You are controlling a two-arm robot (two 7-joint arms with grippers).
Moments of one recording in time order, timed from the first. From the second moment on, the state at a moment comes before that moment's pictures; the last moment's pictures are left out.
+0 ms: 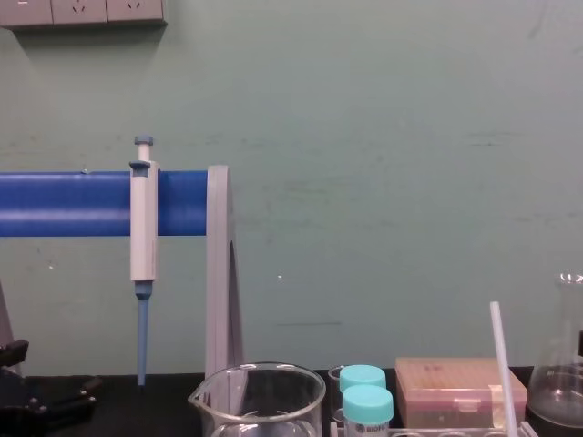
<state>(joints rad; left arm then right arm) -0.20 0.60 0.45 -1.41 -0.25 -0.12 0.03 0.01 0.51 -0.15 -1.56 0.49 -0.08 0.30</state>
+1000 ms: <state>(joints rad) -0.20 0.60 0.45 -1.41 -0.25 -0.12 0.03 0.09 0.46 -0.17 -1.45 0.40 -0.03 0.22</state>
